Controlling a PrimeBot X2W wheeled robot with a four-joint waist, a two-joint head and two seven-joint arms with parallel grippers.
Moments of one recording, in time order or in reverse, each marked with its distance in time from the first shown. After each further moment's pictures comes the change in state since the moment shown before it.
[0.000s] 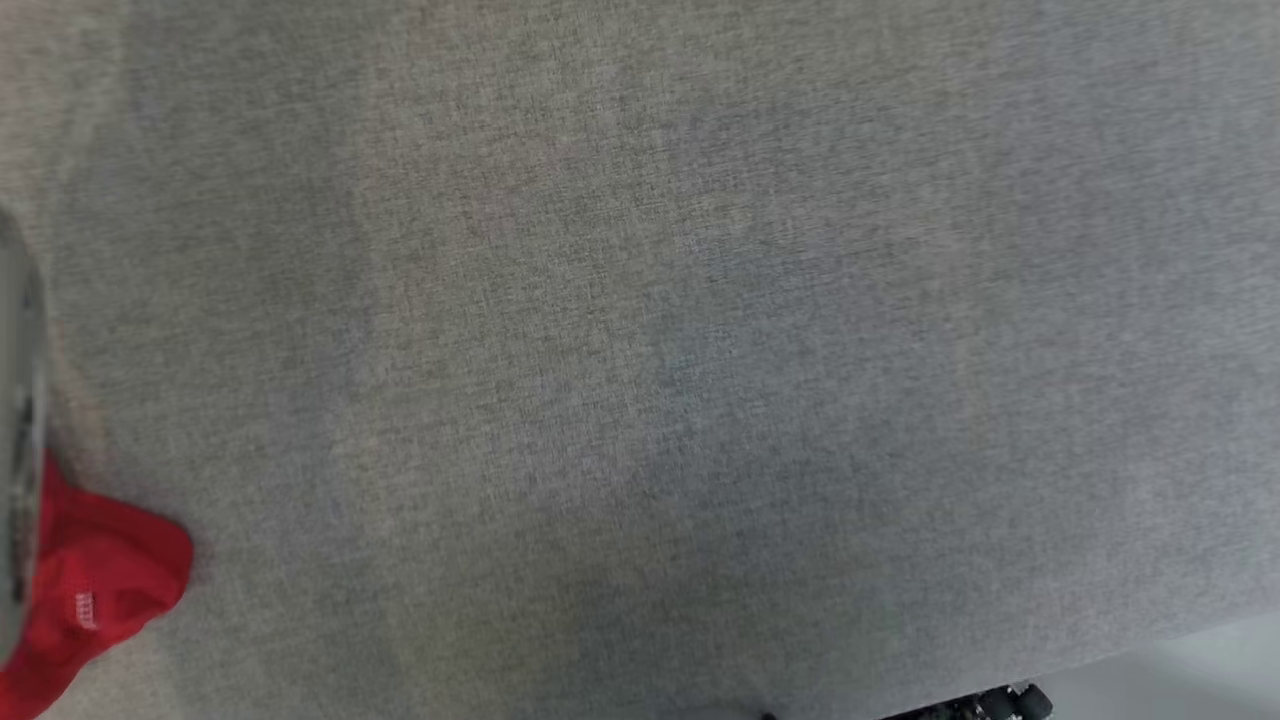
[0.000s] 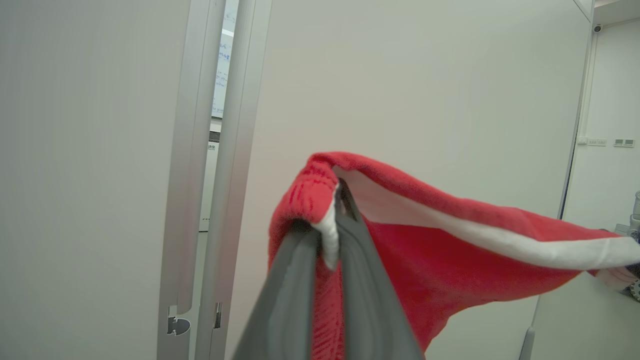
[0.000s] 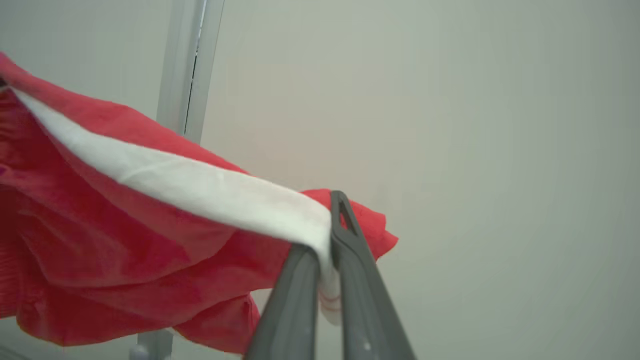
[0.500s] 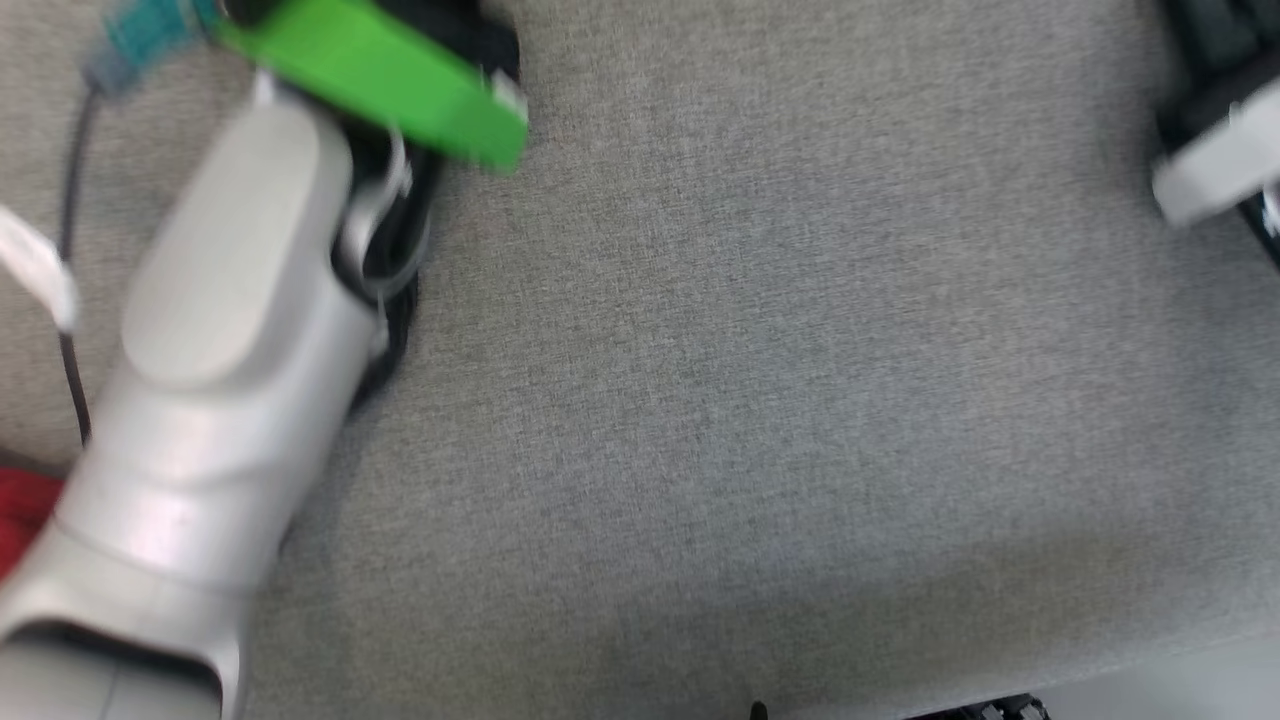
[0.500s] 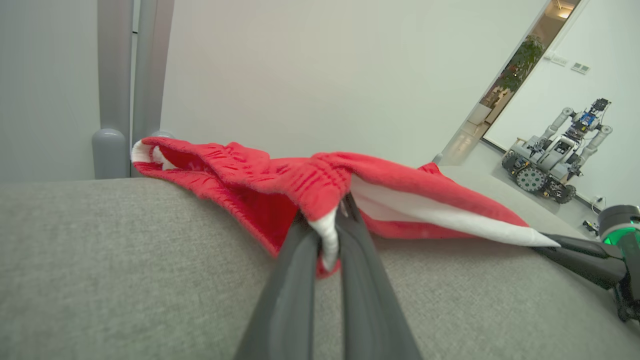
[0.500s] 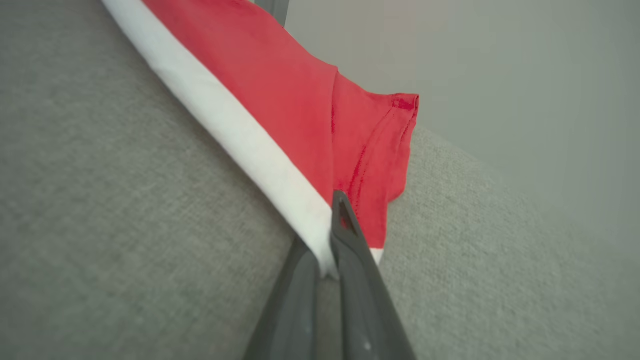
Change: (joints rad) left arm 0.812 0.086 -0.201 -0.227 -0.167 -0.053 -0.069; right arm 0.728 -0.334 0.345 -0.110 0.073 0.000 -0.098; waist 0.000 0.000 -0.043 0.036
